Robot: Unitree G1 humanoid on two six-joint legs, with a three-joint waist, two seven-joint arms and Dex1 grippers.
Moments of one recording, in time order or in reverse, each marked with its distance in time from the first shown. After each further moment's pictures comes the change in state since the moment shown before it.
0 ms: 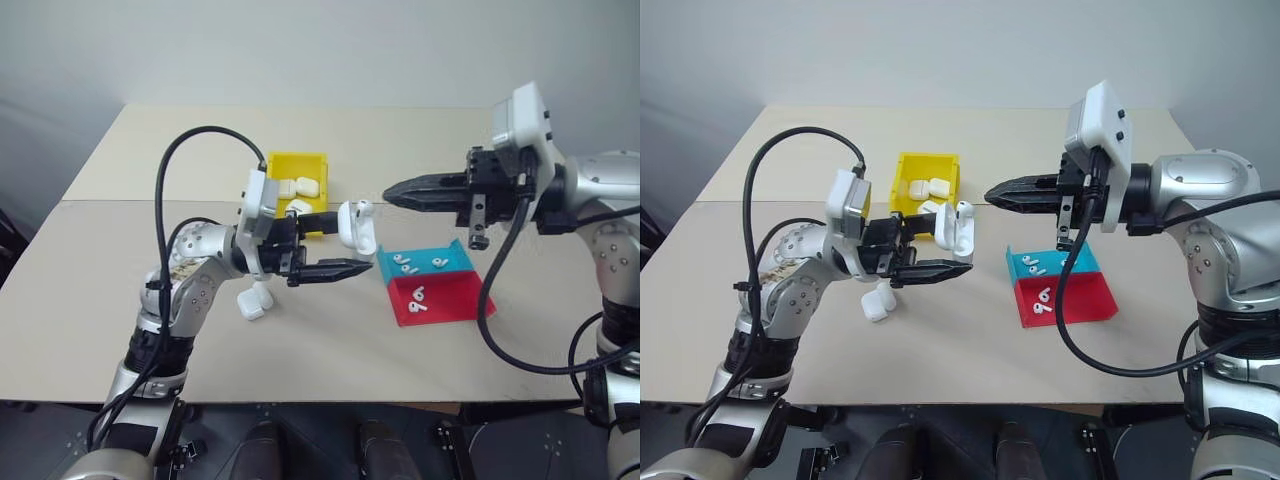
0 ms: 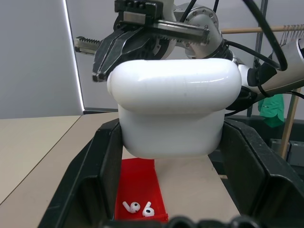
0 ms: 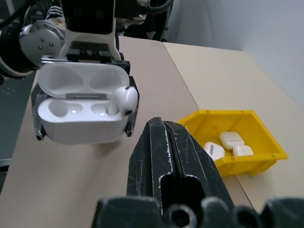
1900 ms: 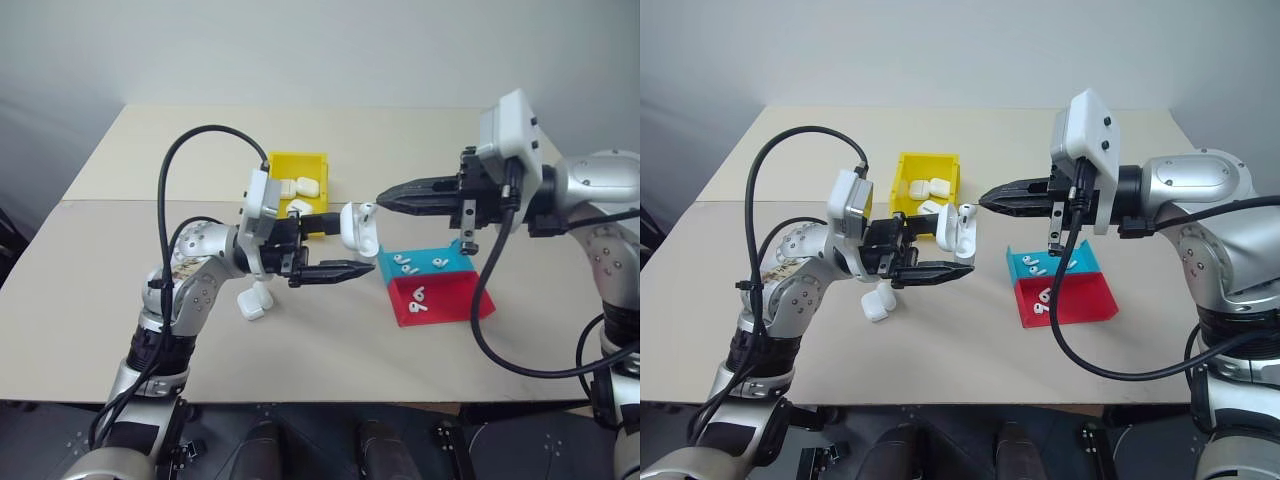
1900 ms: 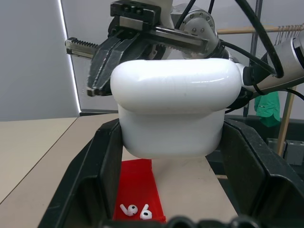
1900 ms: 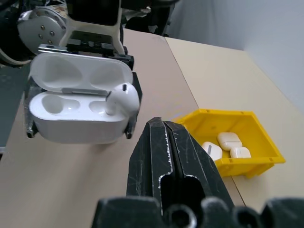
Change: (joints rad) left arm -0.005 -0.007 -0.004 0.000 0.001 -0.001 -0.009; right arm -0.005 -0.034 0.075 -0.005 -0.011 -0.076 -0.010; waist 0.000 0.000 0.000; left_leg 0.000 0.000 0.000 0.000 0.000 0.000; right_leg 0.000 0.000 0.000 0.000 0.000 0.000
